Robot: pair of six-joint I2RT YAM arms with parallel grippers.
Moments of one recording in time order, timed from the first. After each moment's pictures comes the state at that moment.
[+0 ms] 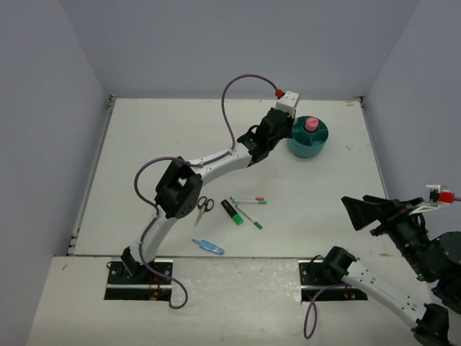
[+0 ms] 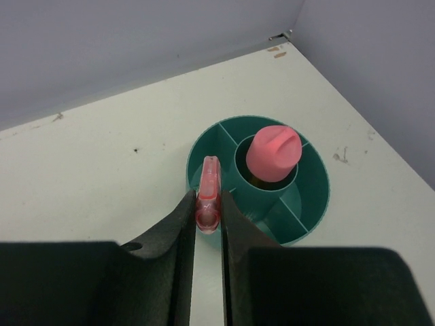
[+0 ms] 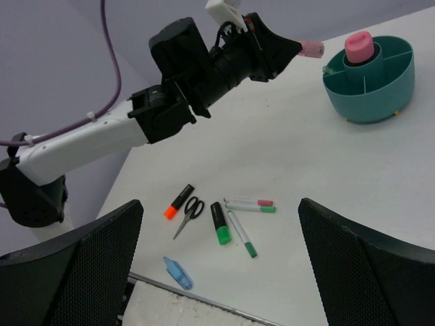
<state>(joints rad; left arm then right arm) -0.87 2.29 1.98 0.14 -0.32 -0.20 0.85 0.24 1.18 -1.01 0.48 0.61</state>
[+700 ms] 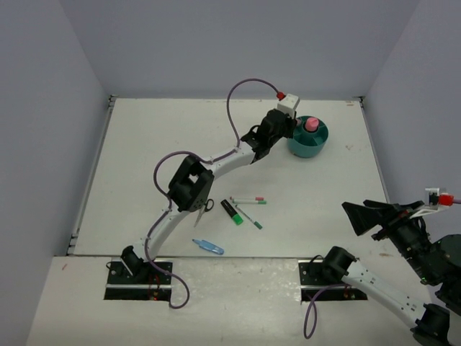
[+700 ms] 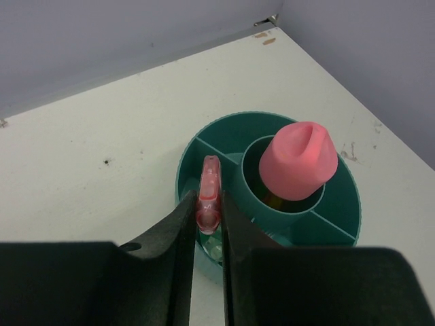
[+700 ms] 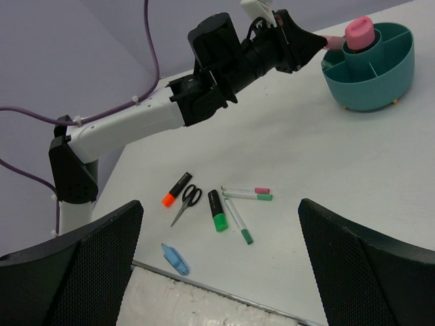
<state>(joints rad) -0.82 2.53 2.17 0.19 -0.16 -0.21 0.85 0.21 1.21 -1.09 0.45 0.62</state>
